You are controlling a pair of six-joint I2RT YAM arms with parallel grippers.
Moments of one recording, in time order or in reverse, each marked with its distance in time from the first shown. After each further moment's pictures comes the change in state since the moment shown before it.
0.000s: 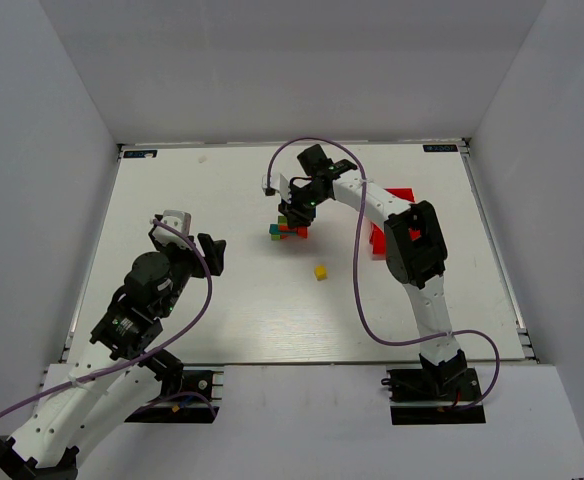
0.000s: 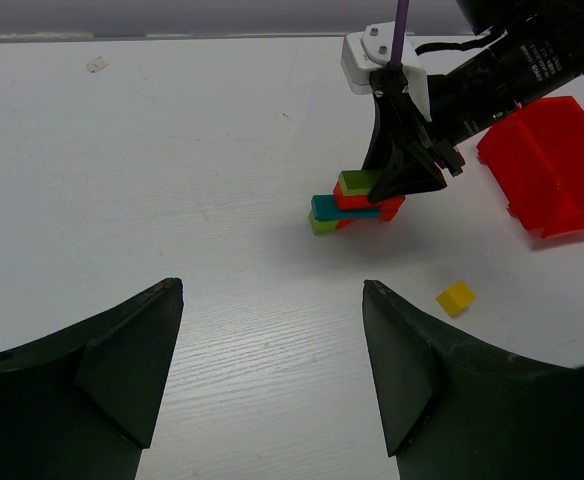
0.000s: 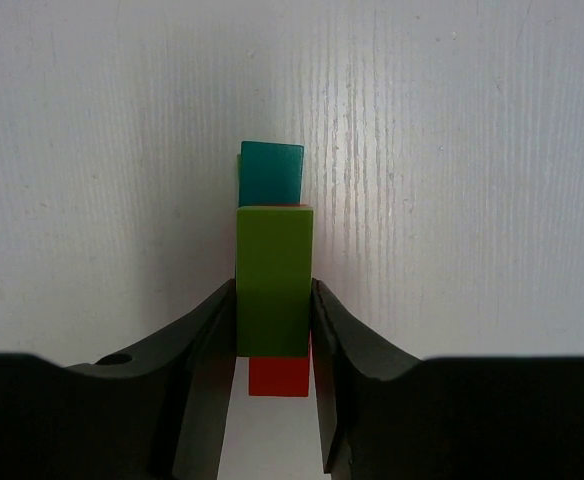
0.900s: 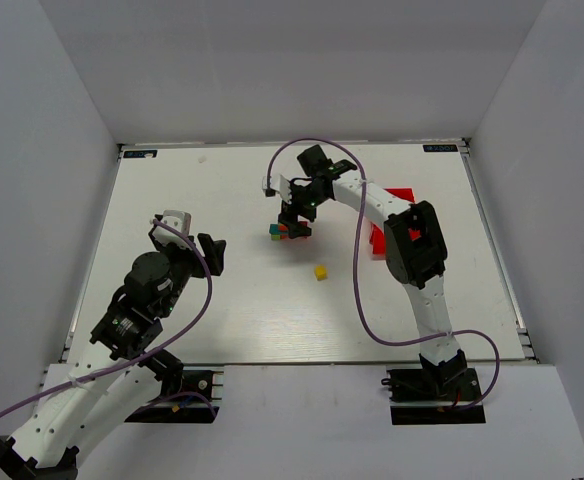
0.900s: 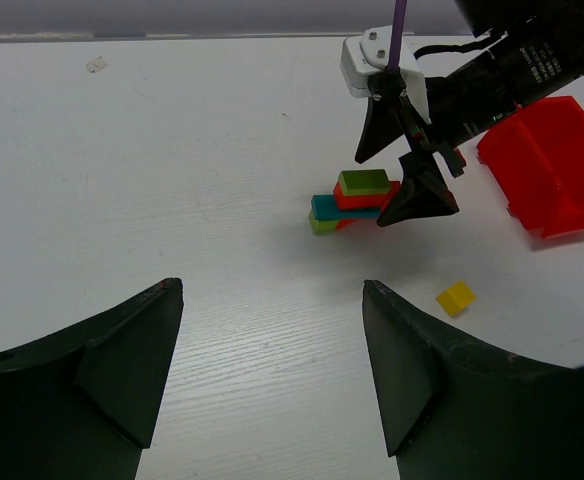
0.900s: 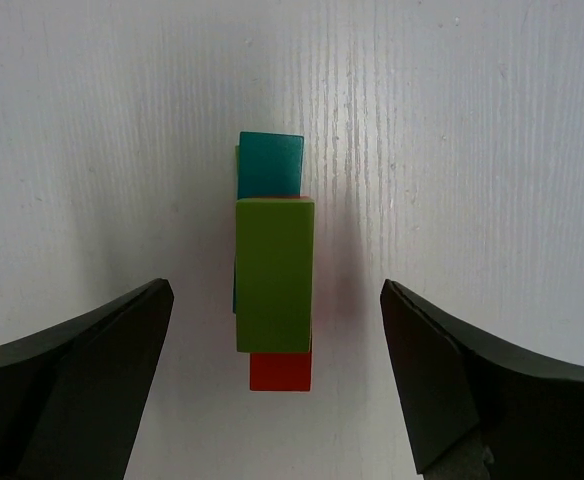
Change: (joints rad) left arm 0.000 0.000 0.000 0.000 0.000 0.000; right arm 0.000 0.000 0.000 -0.010 0.019 0.002
